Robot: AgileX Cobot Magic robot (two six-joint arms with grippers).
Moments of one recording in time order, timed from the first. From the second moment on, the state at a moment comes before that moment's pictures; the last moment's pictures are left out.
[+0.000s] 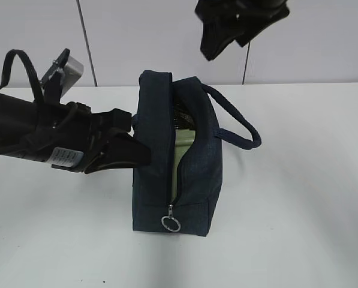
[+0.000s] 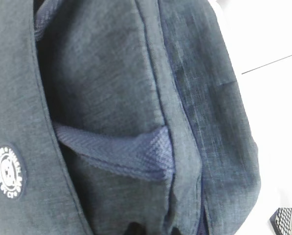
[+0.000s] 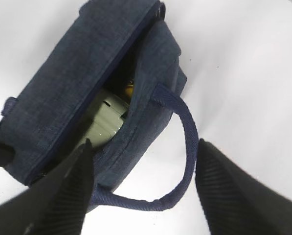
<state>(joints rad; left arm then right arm) -0.42 1.52 -0.80 -1.38 0.62 0.87 0.45 1.75 -1.87 0.08 1.25 -0.19</state>
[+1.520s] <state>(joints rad) -0.42 1.52 -0.80 -1.40 0.62 0.87 0.45 1.08 -0.63 0.83 0.65 -0.61</state>
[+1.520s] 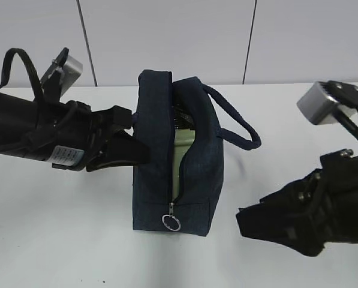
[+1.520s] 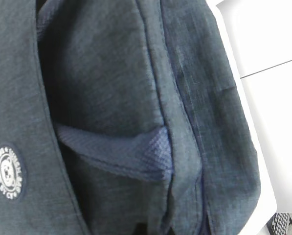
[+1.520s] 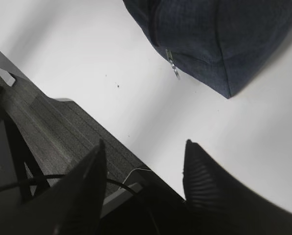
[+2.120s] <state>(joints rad) -0.42 1.52 -0.80 -1.40 0.62 0.87 0.43 1.34 -0.63 1.27 0.60 -0.92</state>
